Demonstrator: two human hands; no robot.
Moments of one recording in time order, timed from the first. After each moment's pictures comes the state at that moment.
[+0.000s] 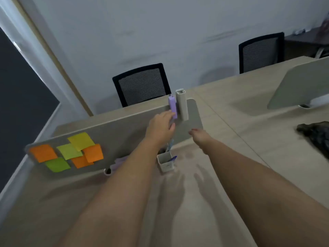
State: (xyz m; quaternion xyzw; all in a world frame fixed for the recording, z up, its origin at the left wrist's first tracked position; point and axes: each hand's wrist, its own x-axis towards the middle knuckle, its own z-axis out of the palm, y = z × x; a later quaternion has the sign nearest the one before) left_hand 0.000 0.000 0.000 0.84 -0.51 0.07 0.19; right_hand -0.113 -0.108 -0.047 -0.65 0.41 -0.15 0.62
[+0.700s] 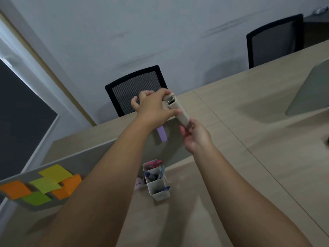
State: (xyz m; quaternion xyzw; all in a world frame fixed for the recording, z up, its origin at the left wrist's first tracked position) left_hand 0.027 -0.116 0.077 0.88 -0.41 0.06 0.22; right_hand -0.043 -0.196 -0.026 -0.10 0.30 -0.31 0.90
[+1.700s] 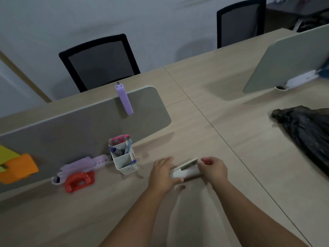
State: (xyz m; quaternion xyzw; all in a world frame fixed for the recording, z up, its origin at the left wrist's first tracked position) left_hand -0.099 -0.054 -0.200 0.85 -0.44 -0.19 0.21; right_hand -0.239 -0.178 -0.195 -0.57 0.62 -0.16 0.51
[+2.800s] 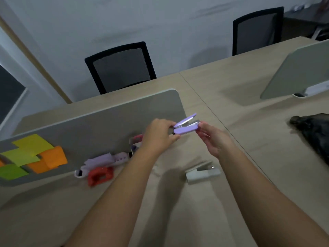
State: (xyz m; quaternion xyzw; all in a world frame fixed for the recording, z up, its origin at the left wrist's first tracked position) left_hand -0.032 -0.060 -0.047 0.84 -0.49 -0.03 0.23; right_hand -0.164 -0.191 -0.088 -0.30 0.38 -0.30 0.82
